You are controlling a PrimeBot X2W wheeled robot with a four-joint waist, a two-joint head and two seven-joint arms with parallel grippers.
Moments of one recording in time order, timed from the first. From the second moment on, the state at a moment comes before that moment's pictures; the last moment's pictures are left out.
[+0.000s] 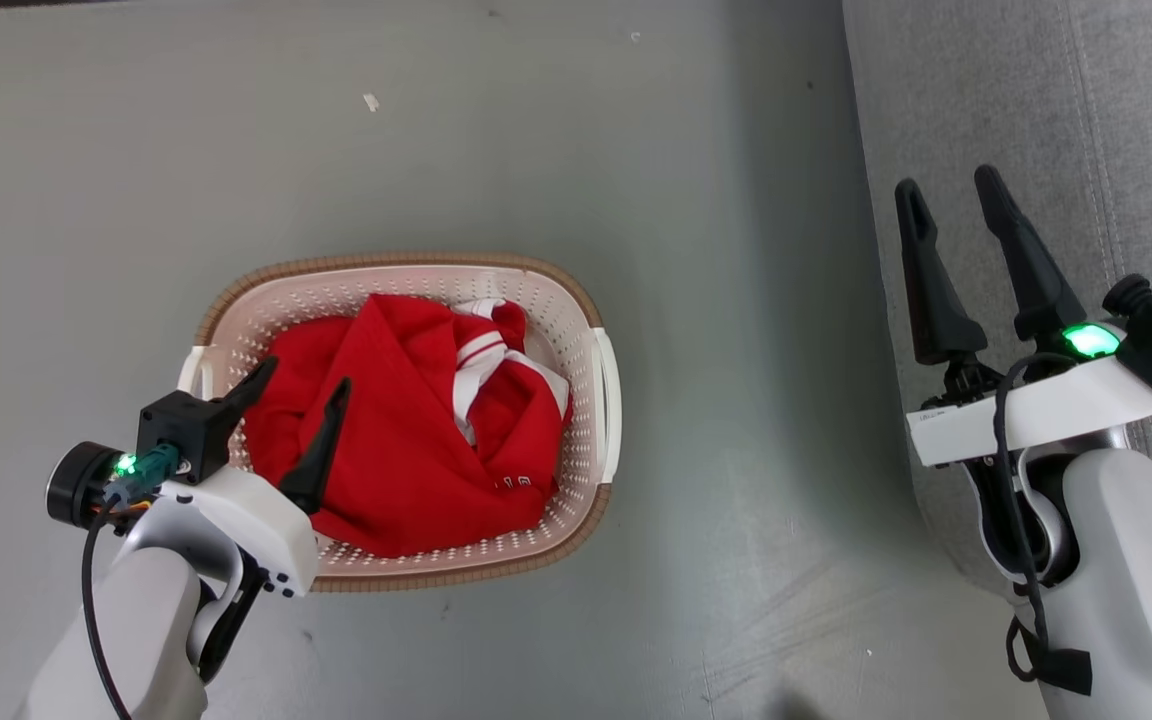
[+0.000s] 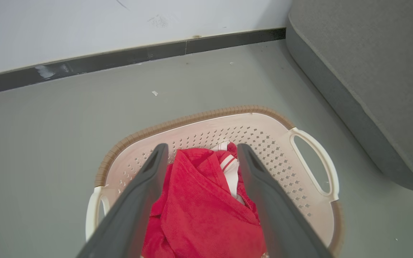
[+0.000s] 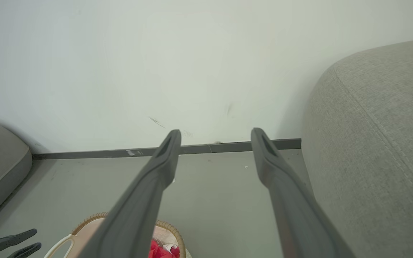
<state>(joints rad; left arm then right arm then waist) -0.47 0.24 -0.36 0.46 -0.39 -0.10 -0.14 -0.38 -0.07 0.07 0.06 0.29 0.12 -0.25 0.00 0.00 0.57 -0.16</state>
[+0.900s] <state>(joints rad) -0.66 0.26 -0.40 0.67 -0.36 -0.11 -0.03 -0.51 -0.05 0.12 -0.04 0.33 0.12 -0.25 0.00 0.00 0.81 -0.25</state>
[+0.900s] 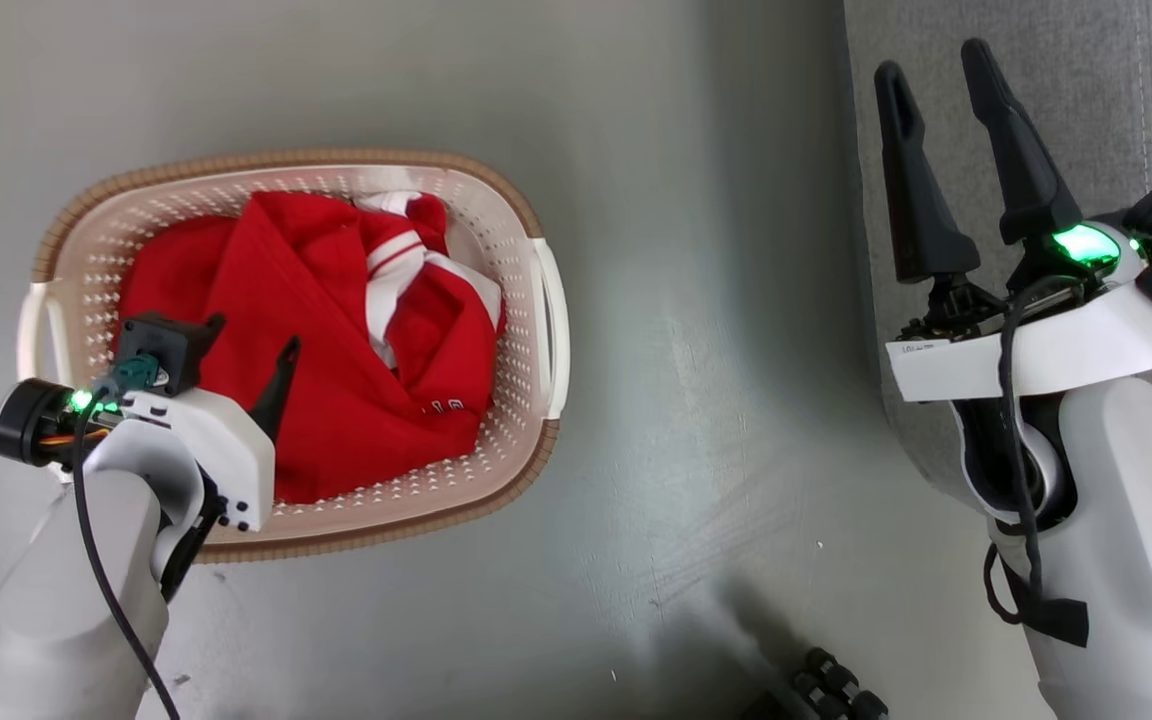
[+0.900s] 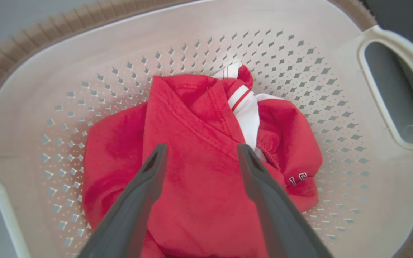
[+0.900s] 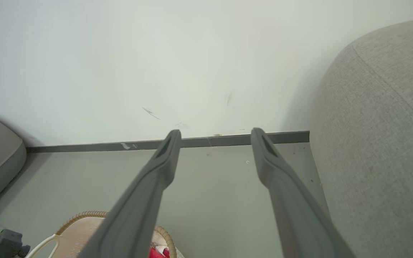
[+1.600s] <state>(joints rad) -0.83 0.28 -0.43 0.84 -0.30 -0.10 0.10 -0.57 -0.05 0.17 -0.09 0.44 0.12 -0.26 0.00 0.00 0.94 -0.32</state>
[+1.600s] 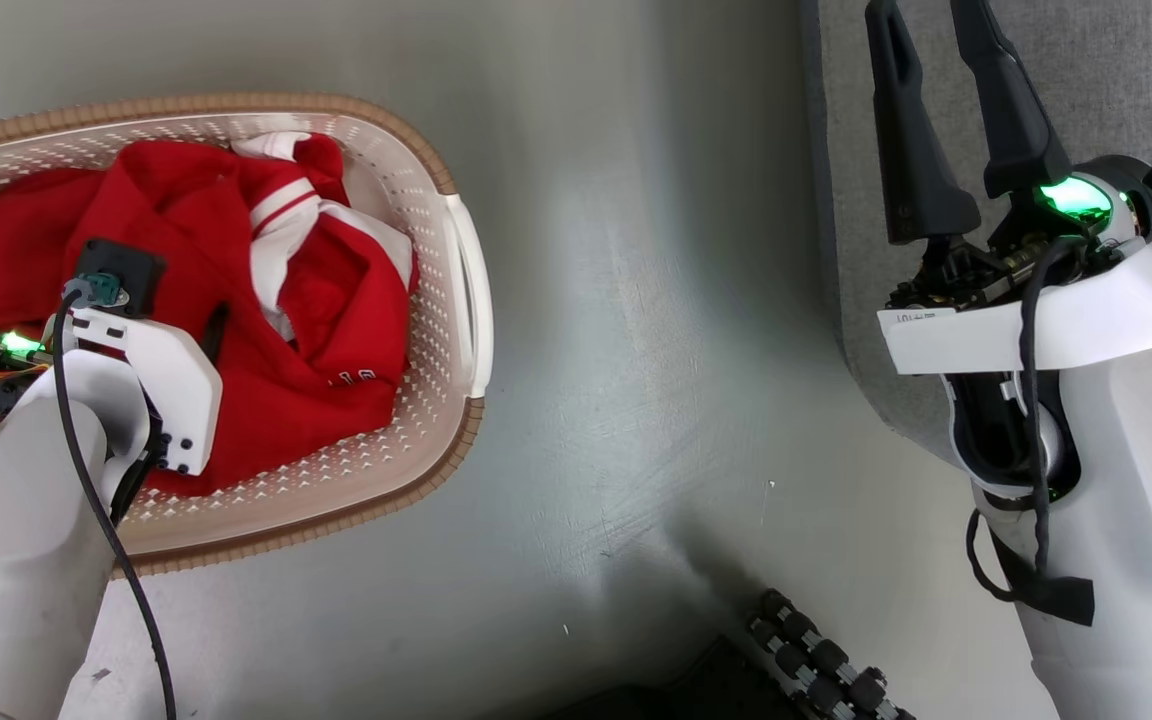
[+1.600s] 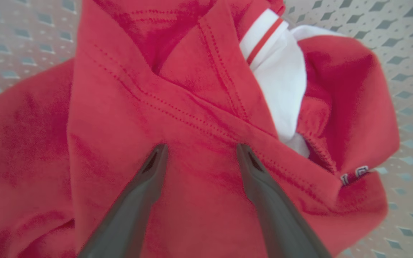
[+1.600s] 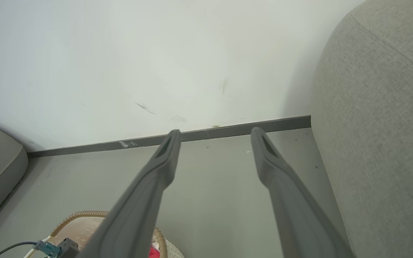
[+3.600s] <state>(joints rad) -0.81 0.22 -0.49 0.90 -0.35 -0.13 -0.19 -0.66 -0.05 0.10 -0.01 0.39 0.12 -0.26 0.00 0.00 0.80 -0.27</state>
